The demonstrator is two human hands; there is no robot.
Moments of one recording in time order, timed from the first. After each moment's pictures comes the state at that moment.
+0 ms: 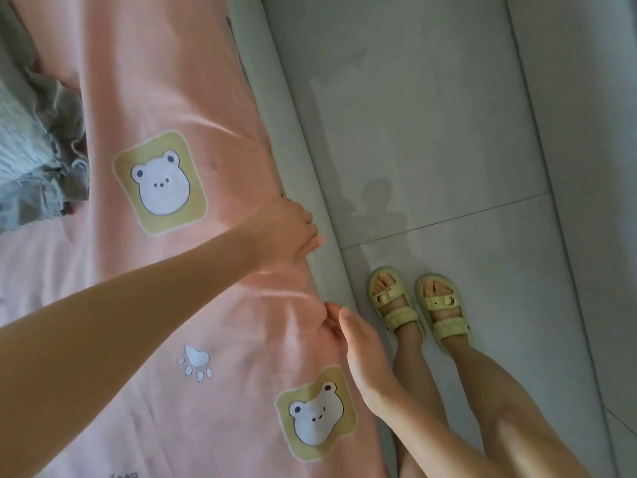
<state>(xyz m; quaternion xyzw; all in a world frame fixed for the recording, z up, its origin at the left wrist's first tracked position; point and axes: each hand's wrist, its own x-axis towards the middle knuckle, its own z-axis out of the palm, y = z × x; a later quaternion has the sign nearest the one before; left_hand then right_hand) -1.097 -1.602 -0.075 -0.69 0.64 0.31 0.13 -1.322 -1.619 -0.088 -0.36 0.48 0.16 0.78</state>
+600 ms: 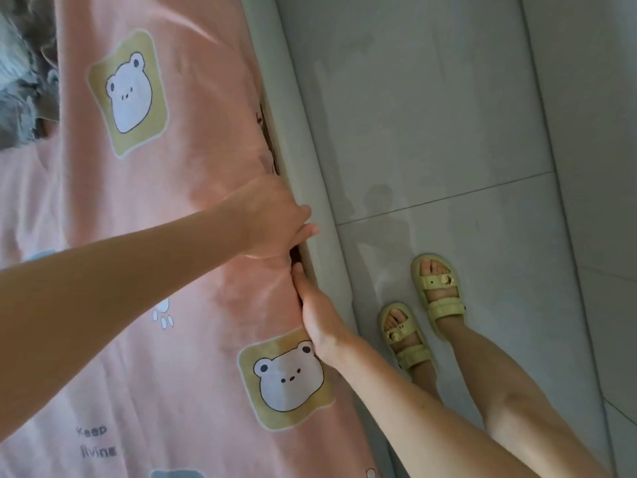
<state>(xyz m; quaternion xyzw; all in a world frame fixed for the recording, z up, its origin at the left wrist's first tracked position) -1.156 -1.581 -0.063 -0.65 0.65 0.26 0.28 -1.319 -1.585 -0.087 -0.26 0.38 0.23 0.86</state>
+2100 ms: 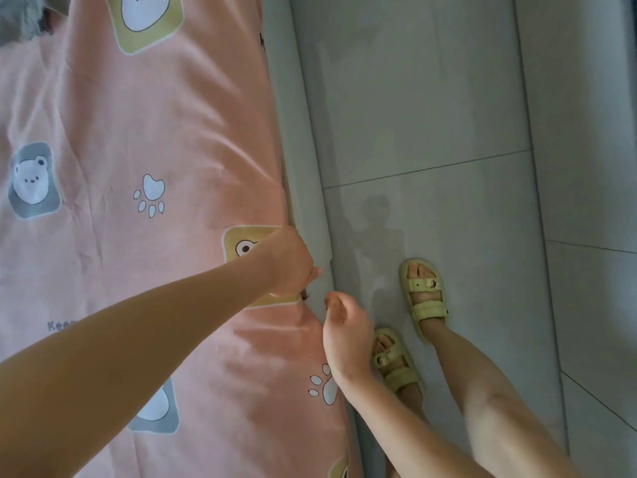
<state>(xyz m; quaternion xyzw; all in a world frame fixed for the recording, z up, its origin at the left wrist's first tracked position) -1.342 -1.528 -0.073 -0.64 0.63 0.35 0.29 -1.504 -1.550 -0.084 -0.59 0.52 0.18 0.59</state>
